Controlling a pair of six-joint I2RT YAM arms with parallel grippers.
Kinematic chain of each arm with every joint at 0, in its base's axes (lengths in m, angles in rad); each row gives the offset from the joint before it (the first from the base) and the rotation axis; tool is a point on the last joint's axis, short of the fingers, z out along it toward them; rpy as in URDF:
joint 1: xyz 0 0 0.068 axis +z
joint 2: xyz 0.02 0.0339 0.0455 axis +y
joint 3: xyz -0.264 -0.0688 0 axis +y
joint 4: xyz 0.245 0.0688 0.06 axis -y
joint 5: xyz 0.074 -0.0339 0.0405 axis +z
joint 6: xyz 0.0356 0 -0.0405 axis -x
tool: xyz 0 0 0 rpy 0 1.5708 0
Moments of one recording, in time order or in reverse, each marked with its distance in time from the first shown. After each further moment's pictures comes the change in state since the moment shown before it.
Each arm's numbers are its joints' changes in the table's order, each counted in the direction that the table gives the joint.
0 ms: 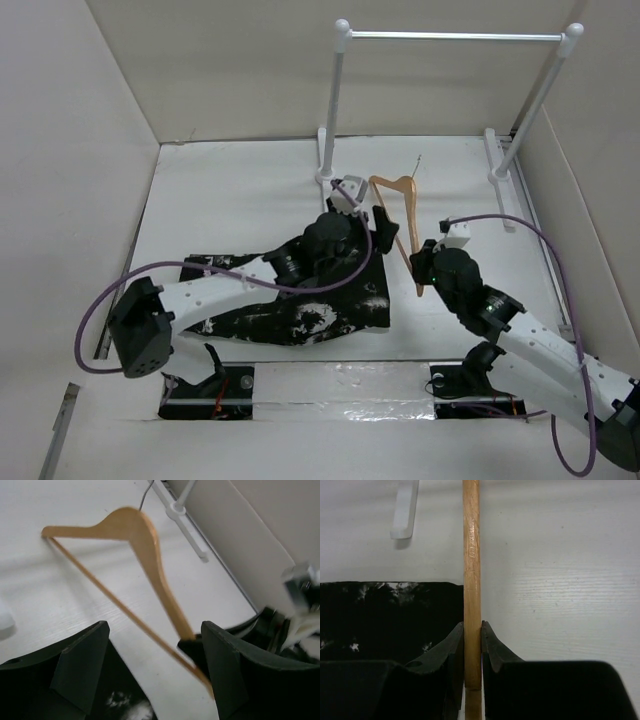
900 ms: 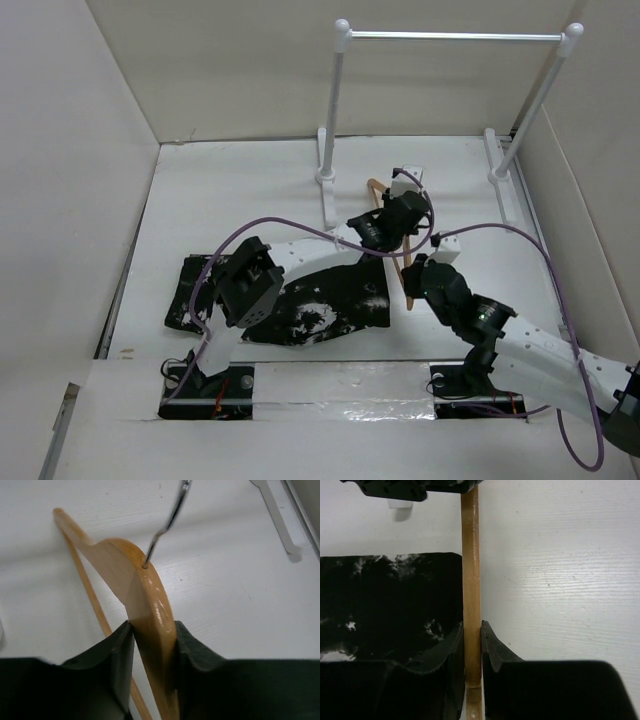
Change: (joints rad) left arm 0.000 0.702 -0.751 -0.376 0.192 0.011; right arm 0.174 -0.003 0.086 -0.008 -0.124 -0.124
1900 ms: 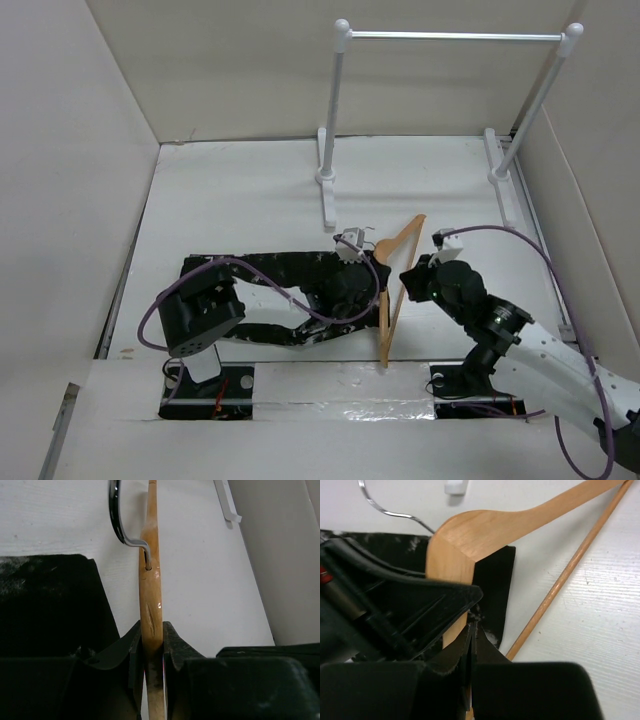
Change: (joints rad) left arm -0.122 -0.383 0.881 0.678 -0.021 0.380; right arm -0.027 -0.136 -0.069 -0.114 0.223 0.027
